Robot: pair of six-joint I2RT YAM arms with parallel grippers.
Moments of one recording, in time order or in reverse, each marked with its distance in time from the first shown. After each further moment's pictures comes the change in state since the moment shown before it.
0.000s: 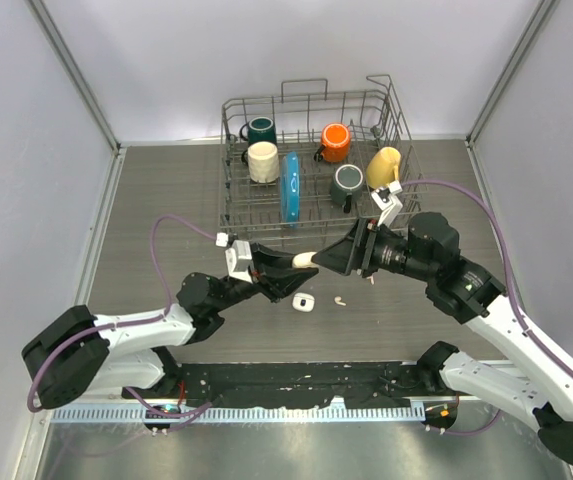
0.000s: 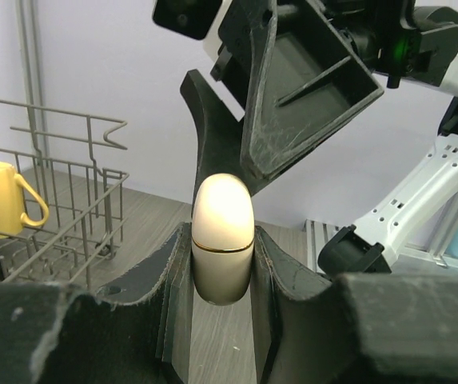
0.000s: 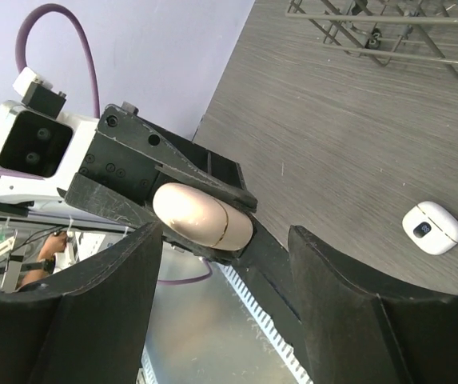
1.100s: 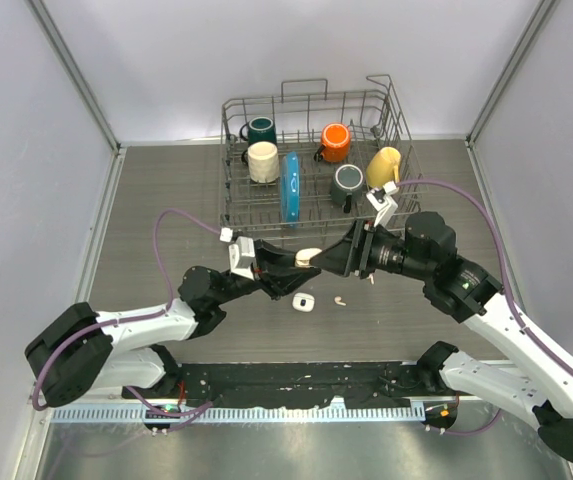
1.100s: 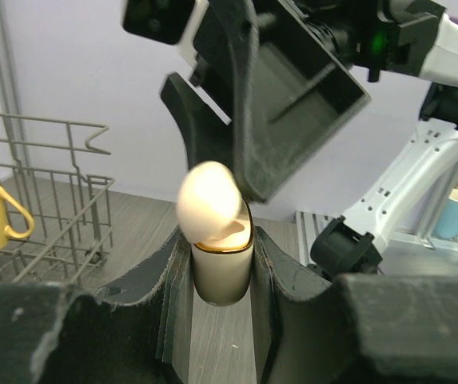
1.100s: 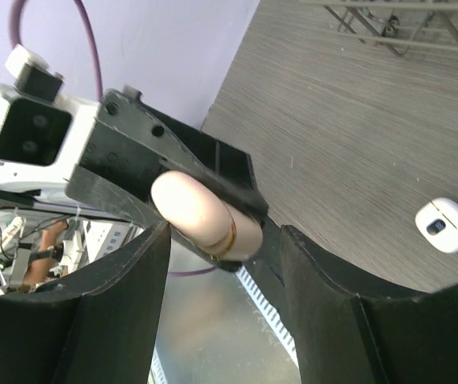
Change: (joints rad) left arm 0.031 0.028 0.047 -0.005 0.106 -0.012; right arm 0.005 0.018 -0.001 -0.005 -0.031 -0.006
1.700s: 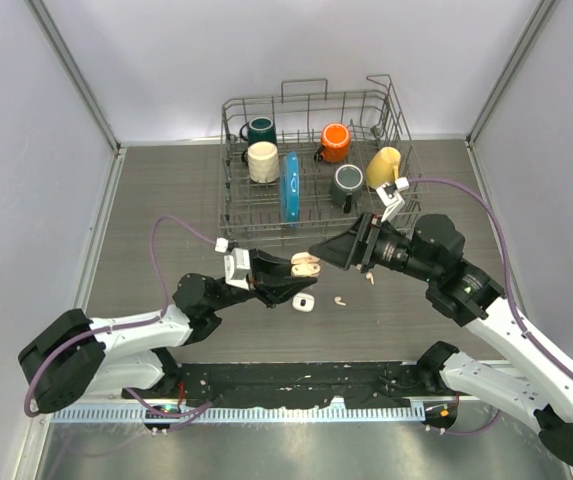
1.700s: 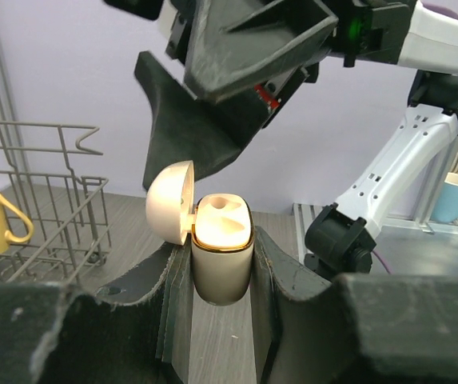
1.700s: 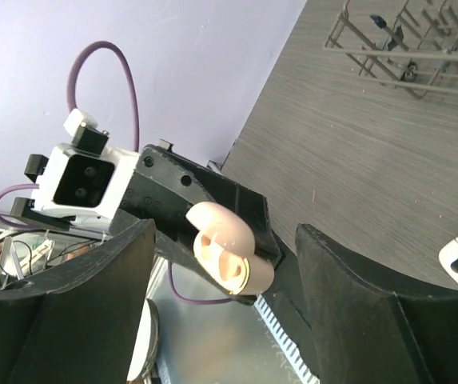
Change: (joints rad) left arm -0.012 -0.049 -0.050 0.007 0.030 0.044; right arm -0.002 -0.016 -0.029 0.147 0.021 0.089
